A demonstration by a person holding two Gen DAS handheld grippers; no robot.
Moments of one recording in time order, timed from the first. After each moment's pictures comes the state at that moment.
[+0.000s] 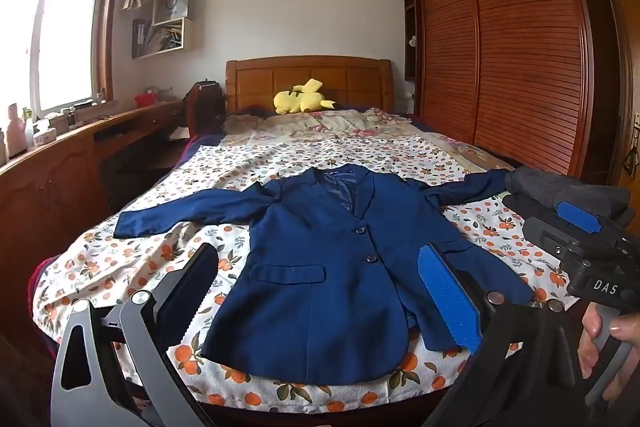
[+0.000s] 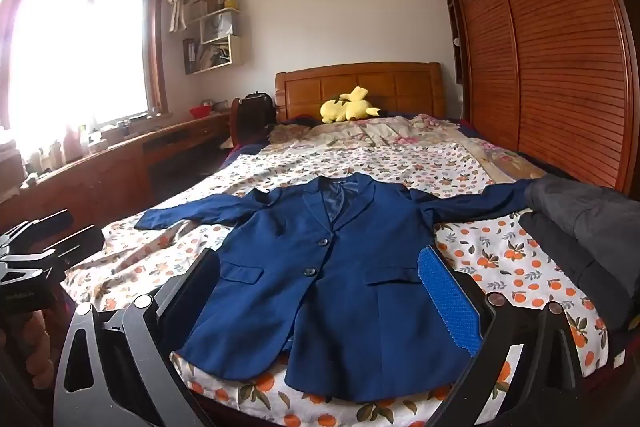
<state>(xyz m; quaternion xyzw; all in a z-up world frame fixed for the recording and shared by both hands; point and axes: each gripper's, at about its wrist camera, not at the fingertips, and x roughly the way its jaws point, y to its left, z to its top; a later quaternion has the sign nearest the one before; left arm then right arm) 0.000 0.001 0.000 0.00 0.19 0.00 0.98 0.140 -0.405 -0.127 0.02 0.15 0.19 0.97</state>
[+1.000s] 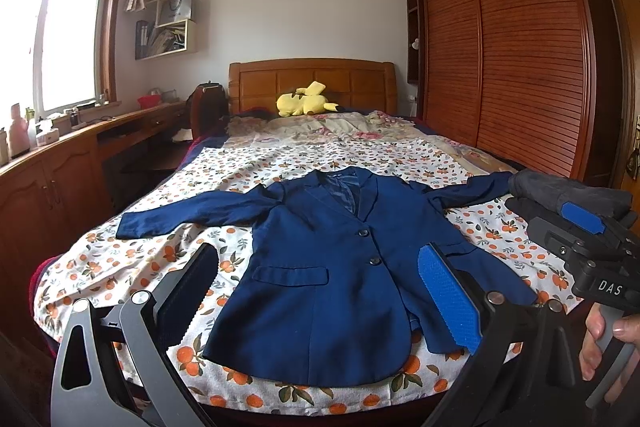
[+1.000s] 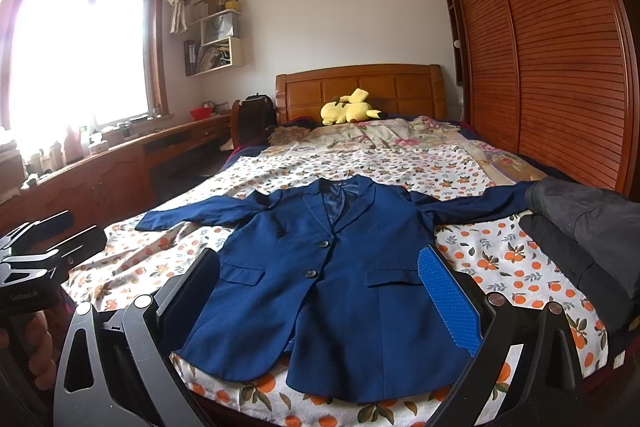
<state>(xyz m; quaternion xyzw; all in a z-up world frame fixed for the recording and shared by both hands) -0.001 0.005 0.000 0.01 0.19 0.00 0.98 0.138 -0.405 -0.128 0.02 0.15 0.19 0.97</state>
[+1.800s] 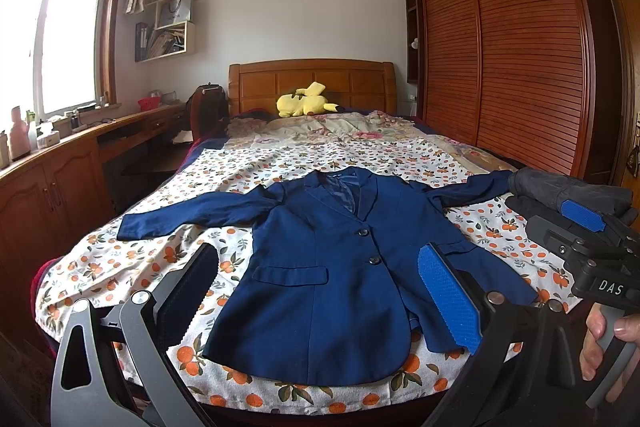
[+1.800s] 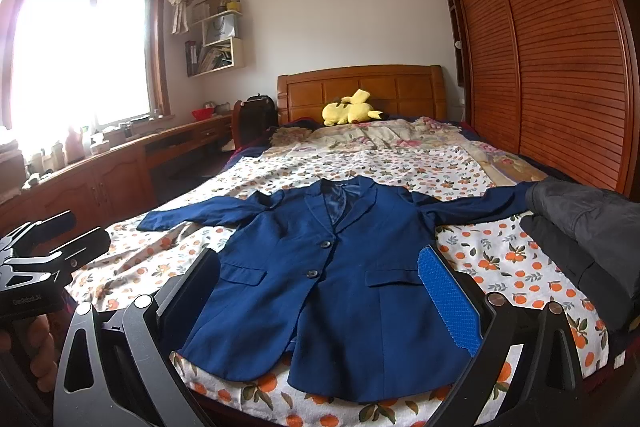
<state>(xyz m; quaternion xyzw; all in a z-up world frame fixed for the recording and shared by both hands) -0.002 0.000 -0.002 0.01 0.18 0.00 0.98 0.136 -0.406 -0.125 0.02 0.15 0.19 0.97</state>
